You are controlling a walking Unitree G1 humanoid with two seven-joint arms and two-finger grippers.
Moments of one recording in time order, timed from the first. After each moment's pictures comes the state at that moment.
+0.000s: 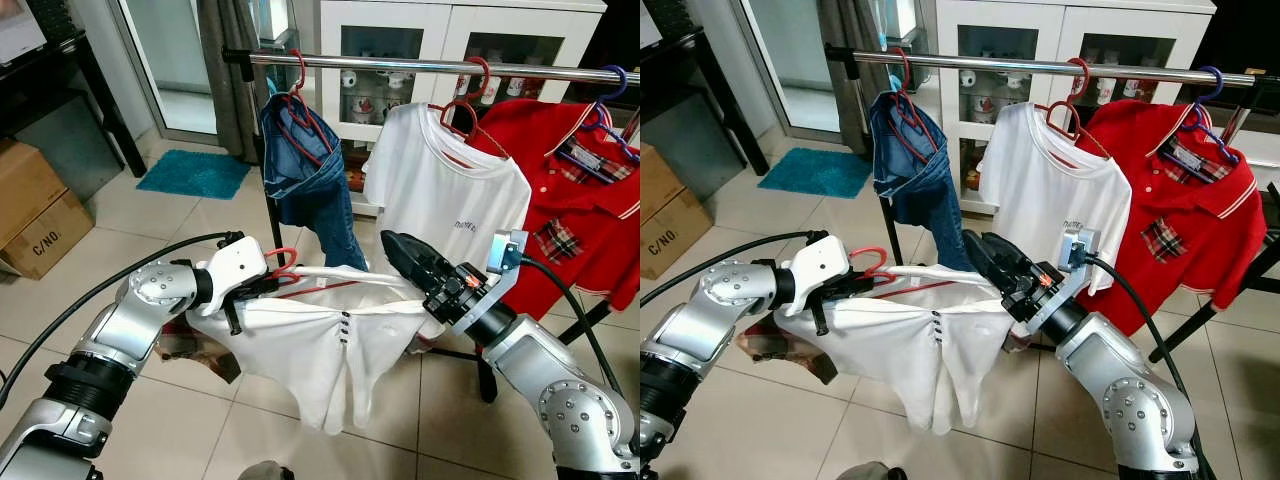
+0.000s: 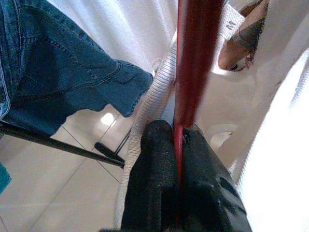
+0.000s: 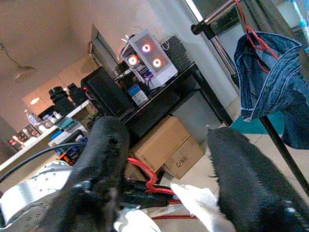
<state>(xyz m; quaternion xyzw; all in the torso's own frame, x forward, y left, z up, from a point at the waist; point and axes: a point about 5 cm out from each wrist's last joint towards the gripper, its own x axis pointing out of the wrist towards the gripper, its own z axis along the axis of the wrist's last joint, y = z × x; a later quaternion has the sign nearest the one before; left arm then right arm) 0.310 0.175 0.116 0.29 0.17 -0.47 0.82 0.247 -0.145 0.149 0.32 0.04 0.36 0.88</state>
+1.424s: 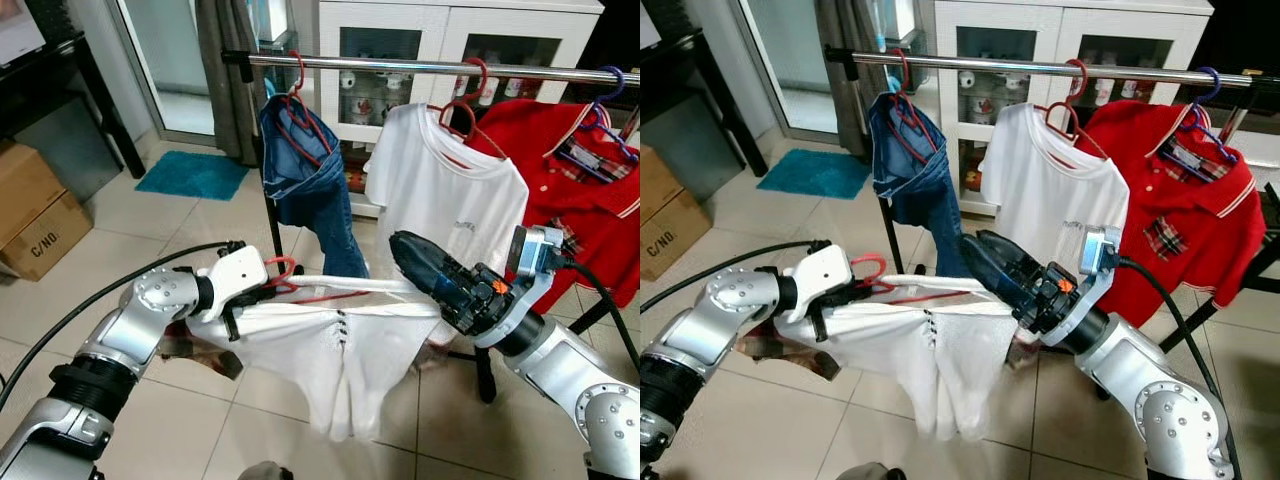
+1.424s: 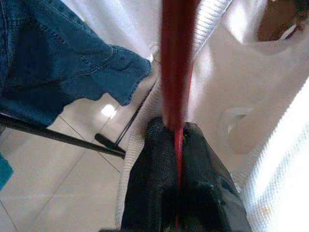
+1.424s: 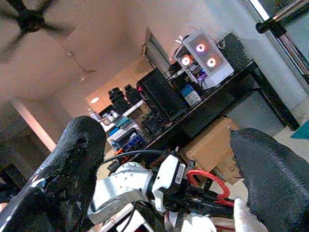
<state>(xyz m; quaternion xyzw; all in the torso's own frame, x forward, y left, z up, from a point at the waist) 0.309 0.180 0.098 0.31 0.20 -0.46 0.81 0.230 -0.153 0.171 0.37 0.03 0.46 0.81</state>
